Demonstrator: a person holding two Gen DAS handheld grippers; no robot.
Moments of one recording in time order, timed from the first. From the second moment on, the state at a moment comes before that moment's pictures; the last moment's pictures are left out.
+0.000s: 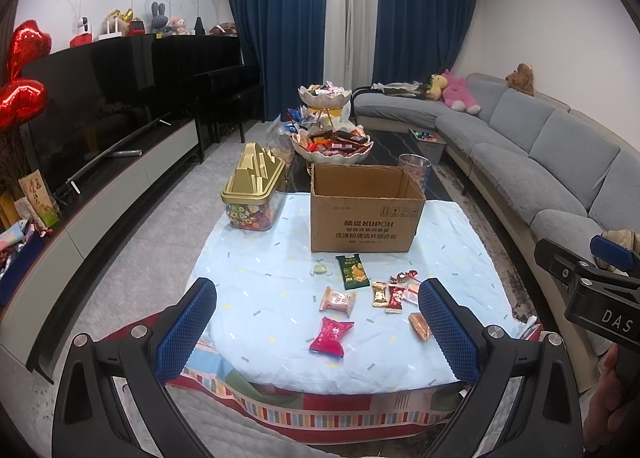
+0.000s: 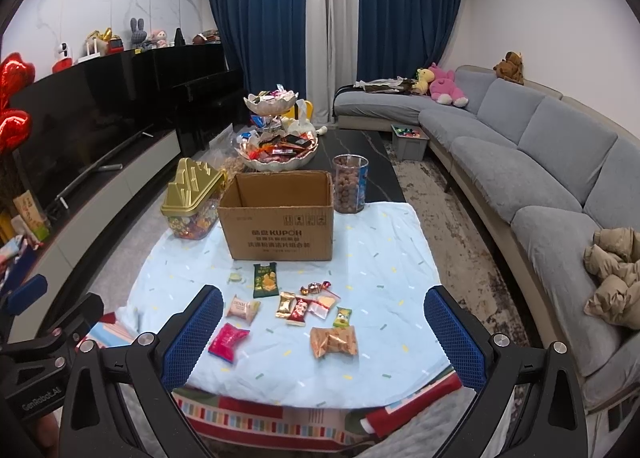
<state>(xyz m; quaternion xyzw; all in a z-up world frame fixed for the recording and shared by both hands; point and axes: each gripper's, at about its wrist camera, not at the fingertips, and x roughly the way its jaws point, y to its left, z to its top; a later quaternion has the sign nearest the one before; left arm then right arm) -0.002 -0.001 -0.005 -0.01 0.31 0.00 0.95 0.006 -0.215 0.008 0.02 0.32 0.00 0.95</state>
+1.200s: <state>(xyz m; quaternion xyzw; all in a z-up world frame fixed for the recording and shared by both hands) -0.003 0.000 -0.006 -0.01 0.31 -0.01 0.95 0.007 -0.216 0.001 0.02 0.33 0.00 0.95</state>
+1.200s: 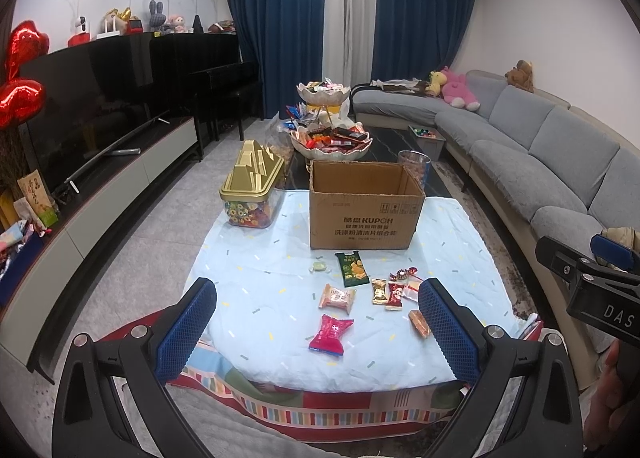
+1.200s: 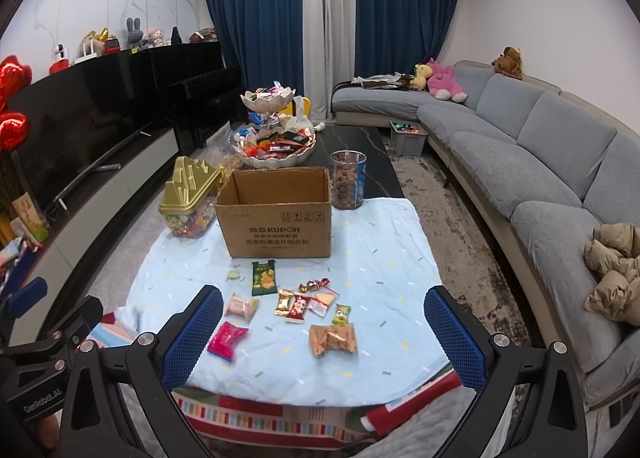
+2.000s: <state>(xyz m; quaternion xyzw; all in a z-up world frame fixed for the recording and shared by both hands) -0.004 -0.002 -0.009 -0.01 0.32 -0.01 0.95 0.009 -0.216 -0.003 0.02 0.33 0.00 0.94</state>
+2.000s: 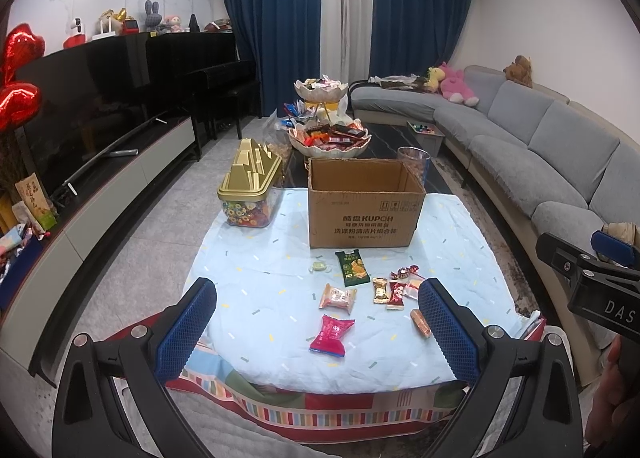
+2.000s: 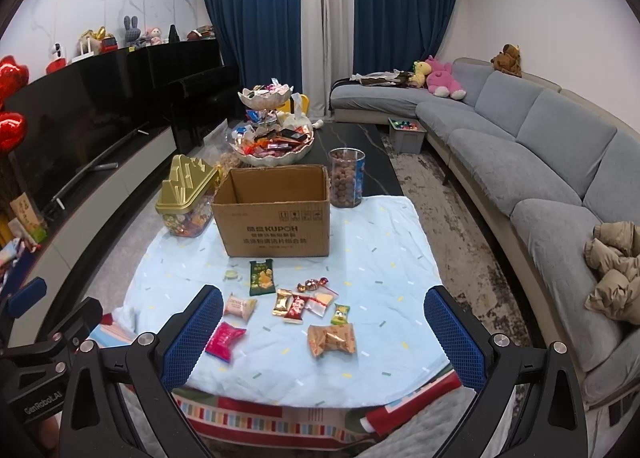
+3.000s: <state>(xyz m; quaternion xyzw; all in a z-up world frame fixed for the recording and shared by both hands) 0.086 -0.015 -0.093 0.04 0.42 -0.02 0.91 0.104 -0.218 -0.090 0.00 0.43 -0.02 0.90</state>
